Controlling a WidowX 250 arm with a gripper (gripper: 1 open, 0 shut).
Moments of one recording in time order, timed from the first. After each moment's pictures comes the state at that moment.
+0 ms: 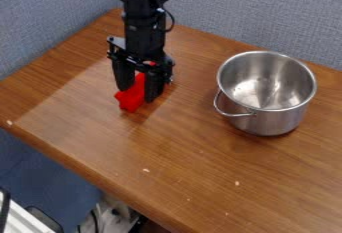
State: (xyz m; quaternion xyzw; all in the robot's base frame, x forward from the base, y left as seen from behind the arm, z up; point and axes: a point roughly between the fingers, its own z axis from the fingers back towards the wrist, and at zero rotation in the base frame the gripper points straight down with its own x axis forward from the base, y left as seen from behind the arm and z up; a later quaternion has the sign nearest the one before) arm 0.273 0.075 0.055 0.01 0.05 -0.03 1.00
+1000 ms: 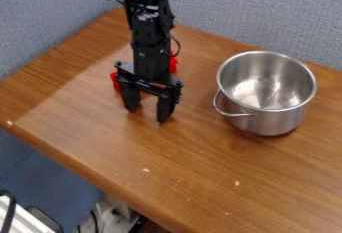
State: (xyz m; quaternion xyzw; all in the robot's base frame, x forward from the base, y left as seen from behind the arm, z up) arm 0.275 0.068 0.022 0.00 0.06 0.02 1.00
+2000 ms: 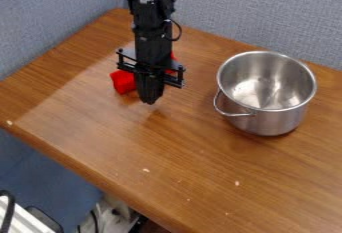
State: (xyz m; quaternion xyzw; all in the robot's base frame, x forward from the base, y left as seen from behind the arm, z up) arm 0.288 0.076 0.037 -0.01 0.05 0.04 1.00
